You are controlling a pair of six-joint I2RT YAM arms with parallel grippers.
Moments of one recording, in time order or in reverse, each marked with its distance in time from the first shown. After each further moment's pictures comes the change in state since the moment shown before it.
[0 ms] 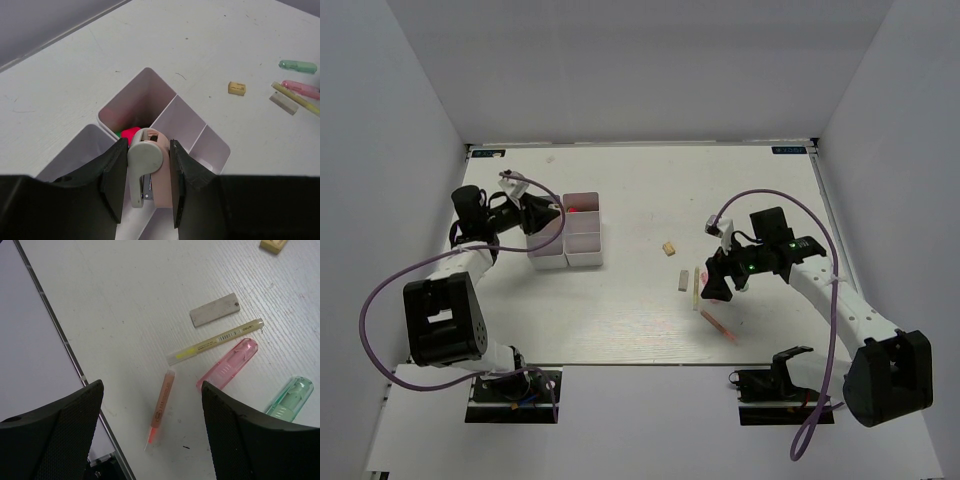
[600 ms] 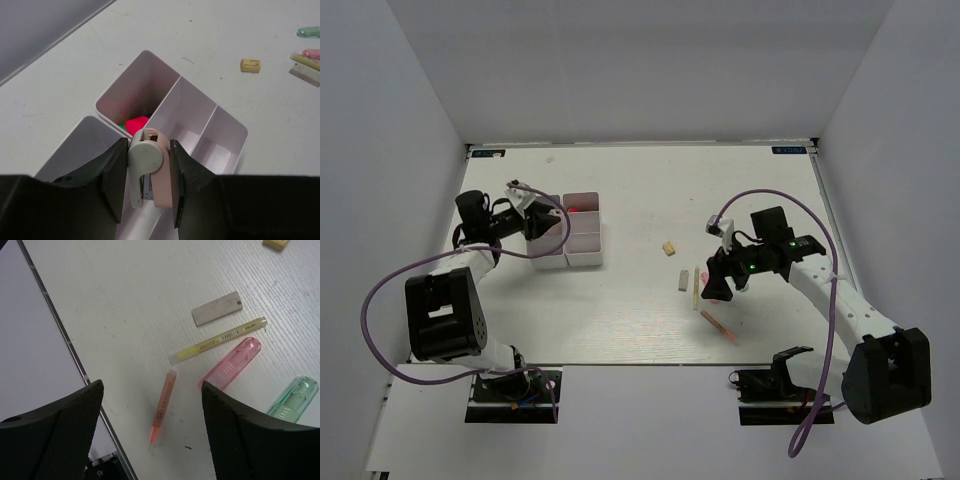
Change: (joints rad) left arm 0.000 0.031 -0.027 -0.010 0.022 0.208; right arm -0.013 0.013 0.000 -0.006 -0.019 -0.005
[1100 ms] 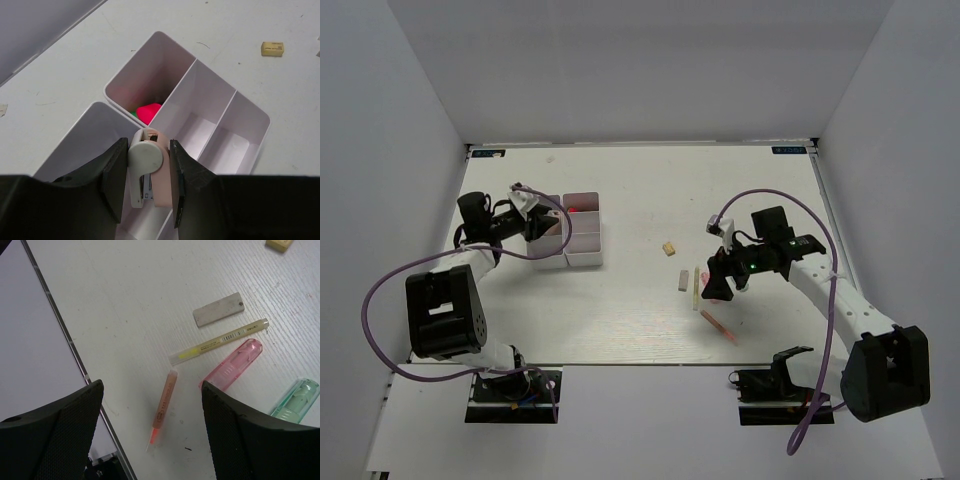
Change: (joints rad) left arm -0.002 0.019 -0.006 -0.038 -0.061 0.106; right arm -0.013 0.009 0.000 -0.002 -0.021 -0.013
